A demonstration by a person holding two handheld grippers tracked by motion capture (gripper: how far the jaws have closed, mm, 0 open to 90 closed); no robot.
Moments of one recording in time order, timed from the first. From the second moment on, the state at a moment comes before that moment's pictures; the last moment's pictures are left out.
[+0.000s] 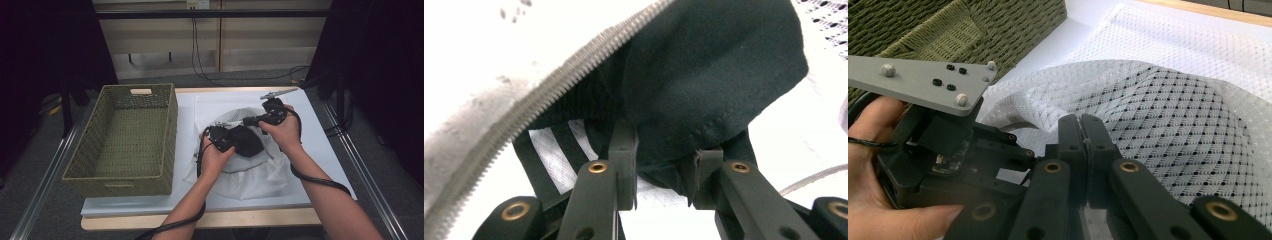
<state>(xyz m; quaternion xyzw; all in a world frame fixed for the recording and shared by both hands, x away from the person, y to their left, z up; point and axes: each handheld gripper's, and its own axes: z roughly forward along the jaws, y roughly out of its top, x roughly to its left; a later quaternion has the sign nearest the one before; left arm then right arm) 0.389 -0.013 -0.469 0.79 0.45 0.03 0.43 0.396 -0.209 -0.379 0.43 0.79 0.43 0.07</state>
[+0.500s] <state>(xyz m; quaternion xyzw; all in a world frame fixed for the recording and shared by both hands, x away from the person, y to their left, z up) 0.402 0.000 -0.470 0.76 0.46 0.08 0.45 0.396 -0.206 -0.380 0.43 0.79 0.43 0.07</state>
